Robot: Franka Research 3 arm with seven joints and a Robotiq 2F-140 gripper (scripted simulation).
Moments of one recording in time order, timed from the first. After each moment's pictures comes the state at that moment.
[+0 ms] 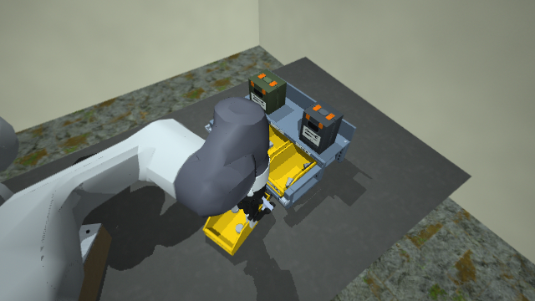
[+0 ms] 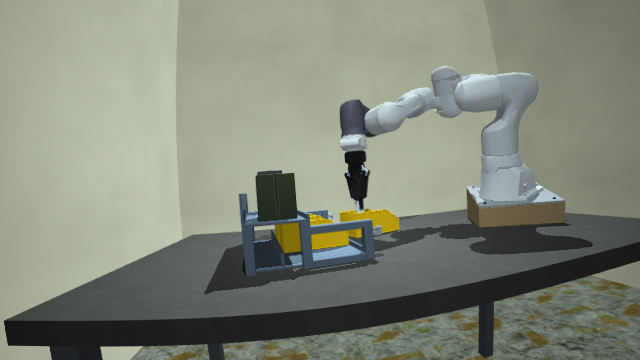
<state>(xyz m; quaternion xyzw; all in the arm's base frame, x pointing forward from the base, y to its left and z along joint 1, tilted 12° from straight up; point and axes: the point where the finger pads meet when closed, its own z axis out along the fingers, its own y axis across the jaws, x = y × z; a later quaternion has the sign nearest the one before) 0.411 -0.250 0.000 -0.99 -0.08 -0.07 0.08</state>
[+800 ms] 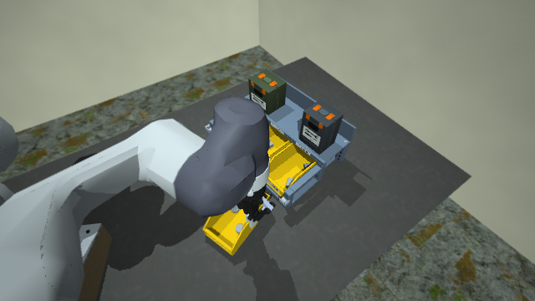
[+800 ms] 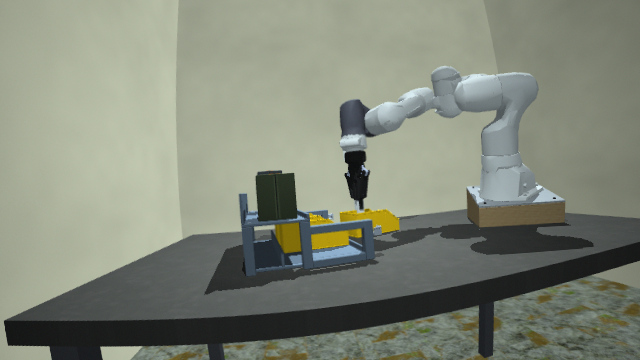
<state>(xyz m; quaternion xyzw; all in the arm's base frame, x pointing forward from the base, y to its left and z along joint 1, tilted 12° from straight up) 0.411 -0.250 0.000 -0.99 -0.08 -0.07 0.08</state>
